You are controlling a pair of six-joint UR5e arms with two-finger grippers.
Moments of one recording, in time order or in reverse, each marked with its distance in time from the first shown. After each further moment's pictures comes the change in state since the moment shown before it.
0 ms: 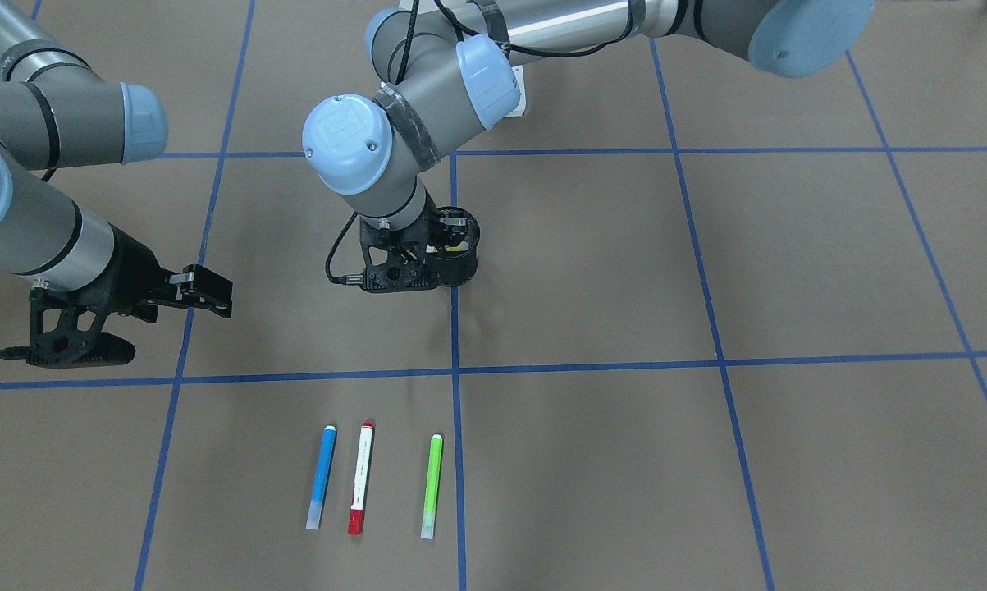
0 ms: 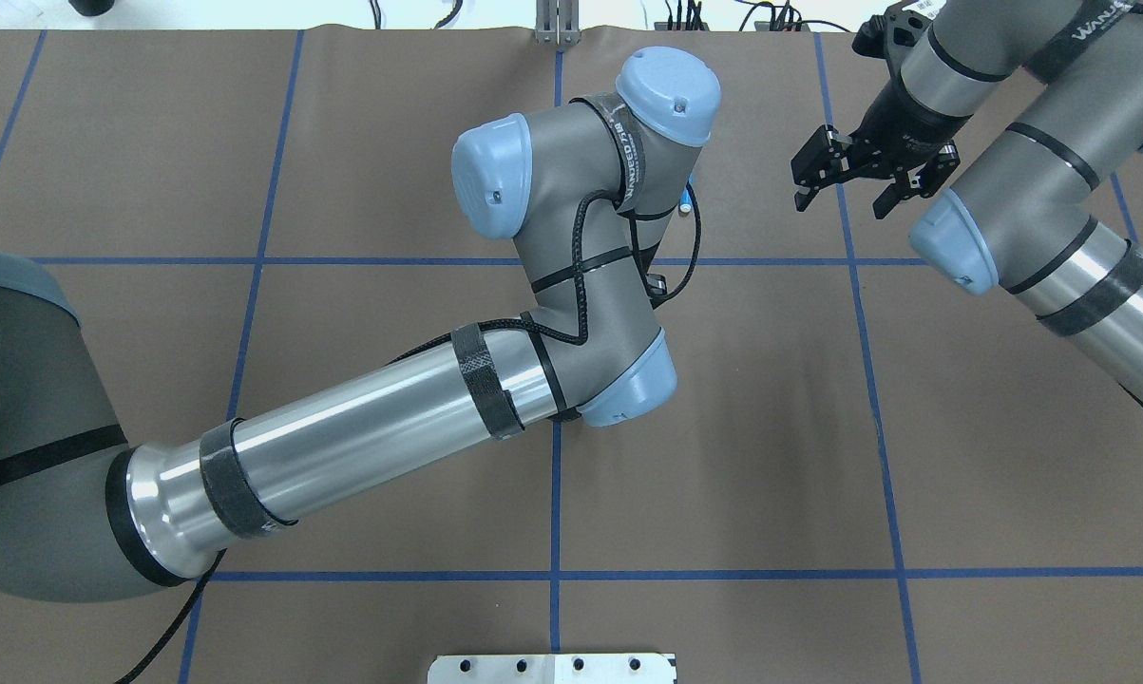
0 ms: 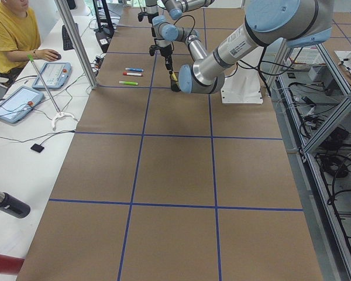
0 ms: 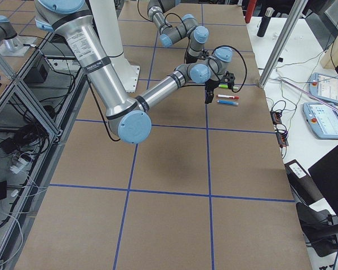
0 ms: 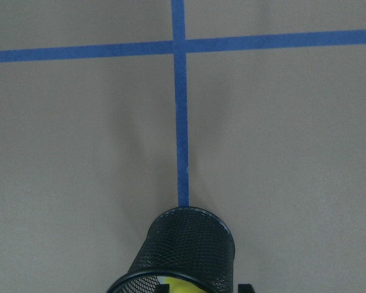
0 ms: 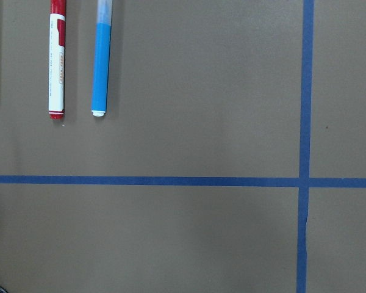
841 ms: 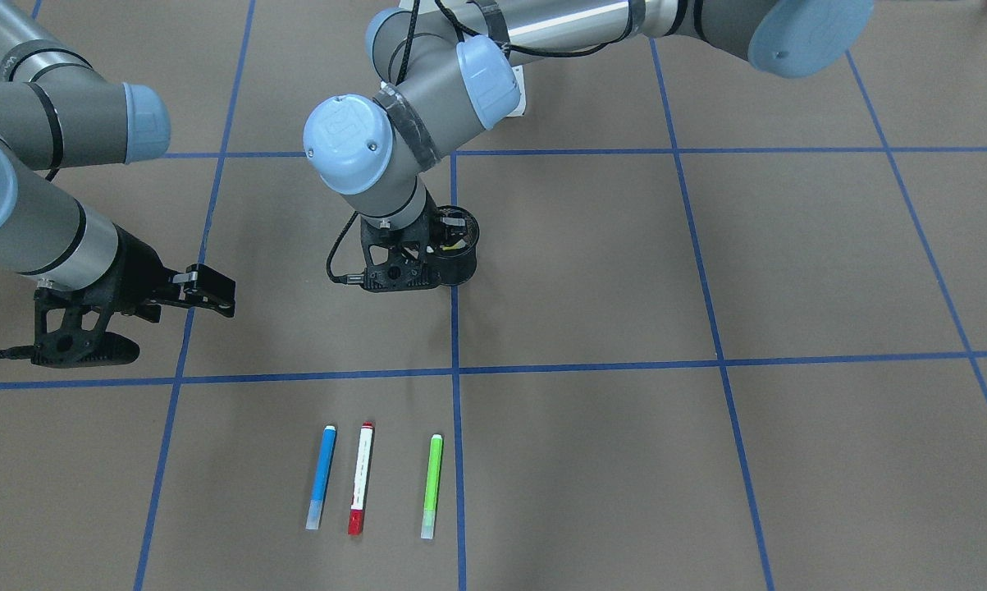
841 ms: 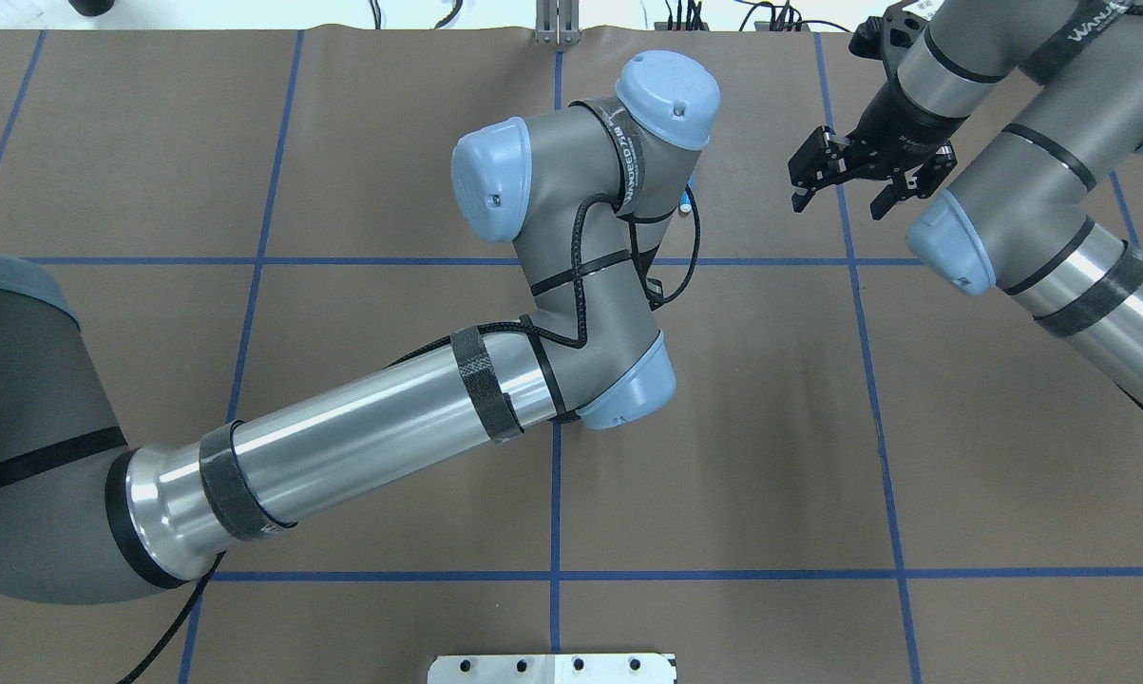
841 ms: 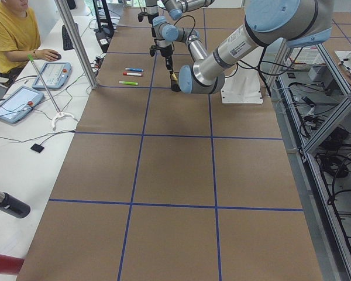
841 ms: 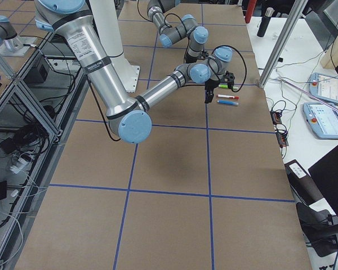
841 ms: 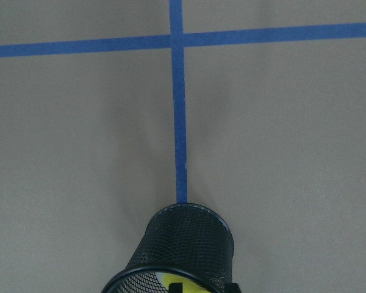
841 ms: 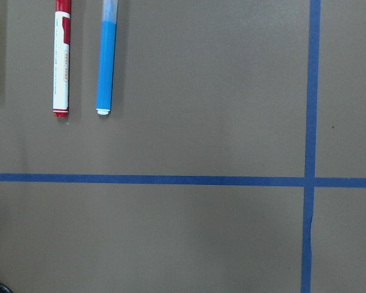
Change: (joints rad) left arm 0.002 0.003 -0.003 0.000 0.000 0.000; right arm -0.004 0.003 -0.001 0.001 -0.001 0.001
